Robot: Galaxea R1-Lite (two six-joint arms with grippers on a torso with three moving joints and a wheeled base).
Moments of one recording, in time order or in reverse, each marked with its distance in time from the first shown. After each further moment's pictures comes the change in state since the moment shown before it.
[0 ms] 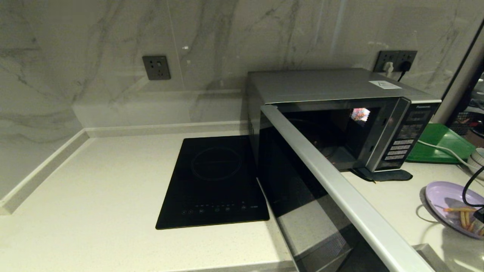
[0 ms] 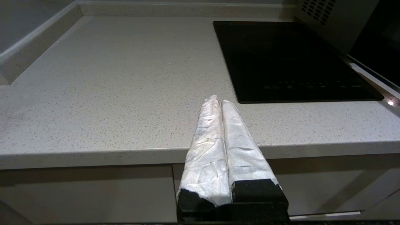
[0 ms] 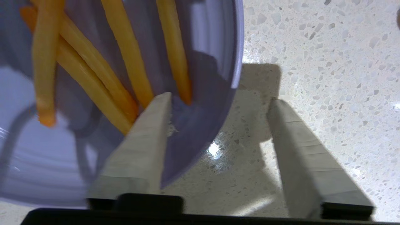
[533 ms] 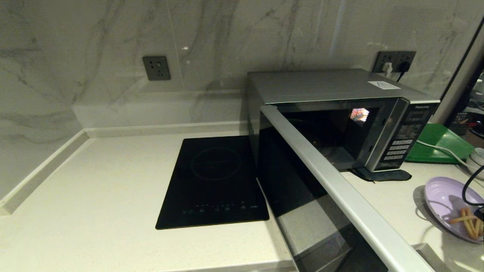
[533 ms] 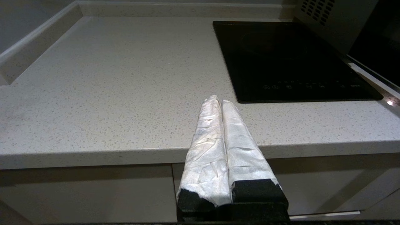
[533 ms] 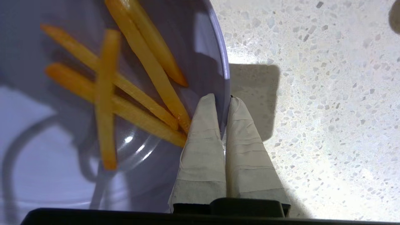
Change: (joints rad) left arm 0.001 0.000 0.000 0.000 0.000 0.000; right arm 0.001 0.003 0.002 0.000 0.001 0.025
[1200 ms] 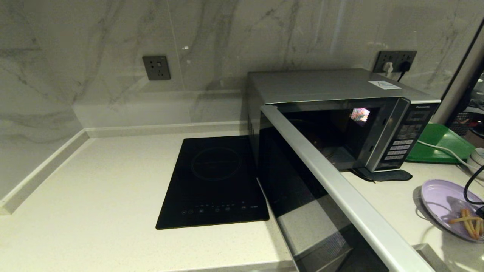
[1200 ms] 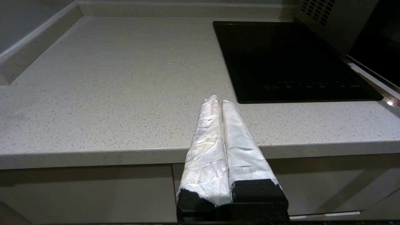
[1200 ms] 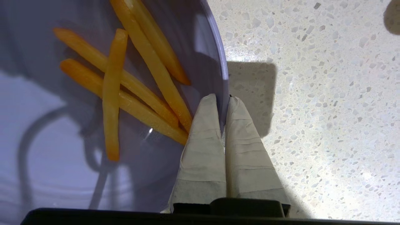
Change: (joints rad) left arm -0.001 0.000 0.000 0.000 0.000 0.000; right arm -0.002 -0.022 -0.003 0.004 -0.005 -0.001
